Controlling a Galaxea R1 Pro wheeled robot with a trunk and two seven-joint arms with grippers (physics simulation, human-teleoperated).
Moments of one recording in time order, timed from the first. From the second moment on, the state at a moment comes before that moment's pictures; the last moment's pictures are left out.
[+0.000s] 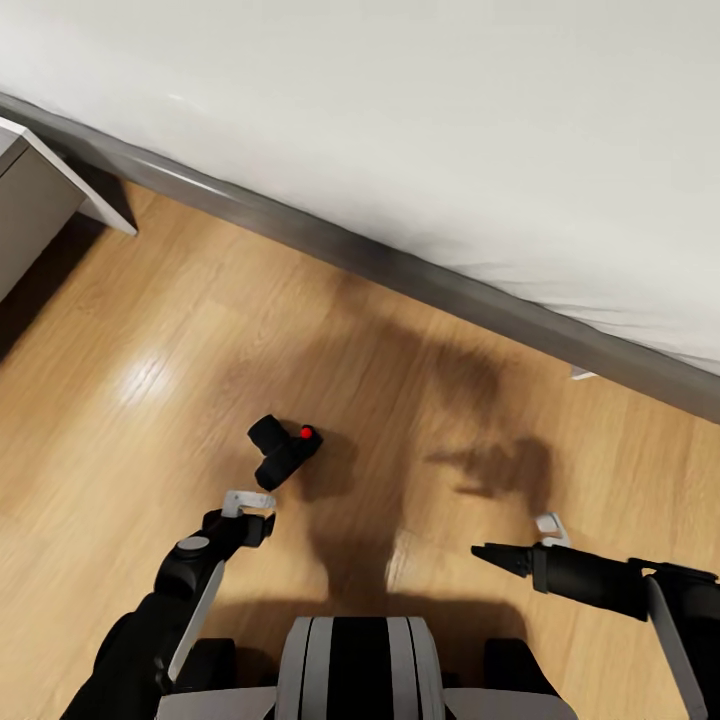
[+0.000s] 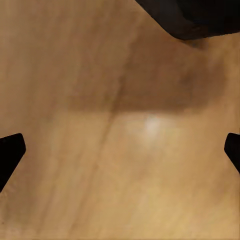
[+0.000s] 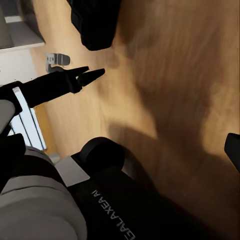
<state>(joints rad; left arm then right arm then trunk) -0.39 0.03 -0.11 -1.34 0.00 0.64 0.05 -0.24 -0.21 -0.28 -1.57 -0.13 1.04 1.25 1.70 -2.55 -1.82</state>
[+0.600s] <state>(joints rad) -0.37 0.07 -0.11 -1.39 -0.05 0.66 0.05 -0.24 -0.21 -0.28 -1.57 -0.12 1.03 1.23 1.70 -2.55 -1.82</state>
